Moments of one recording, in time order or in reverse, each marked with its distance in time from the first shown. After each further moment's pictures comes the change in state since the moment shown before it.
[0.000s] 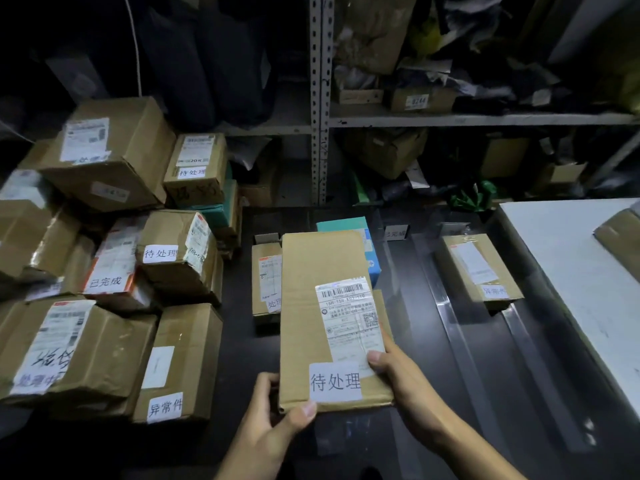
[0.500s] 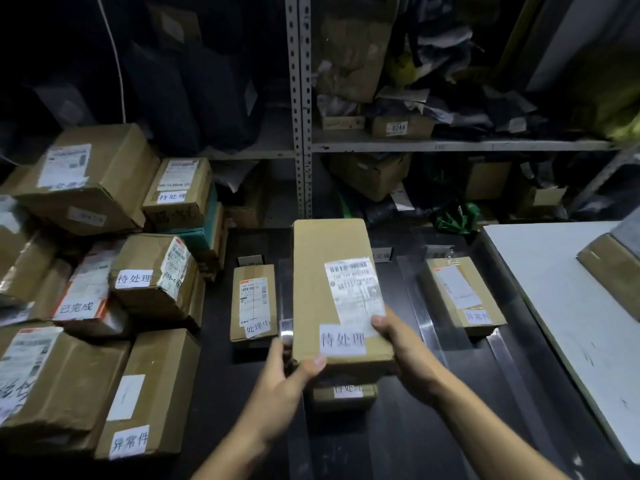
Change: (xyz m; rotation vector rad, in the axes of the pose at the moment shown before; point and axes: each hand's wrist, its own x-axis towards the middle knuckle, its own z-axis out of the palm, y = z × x) left_hand 0.070 0.049 0.061 -0.067 -0.015 0.040; right_hand 0.043 -0.050 -0.075 -0.021 0.064 0.077
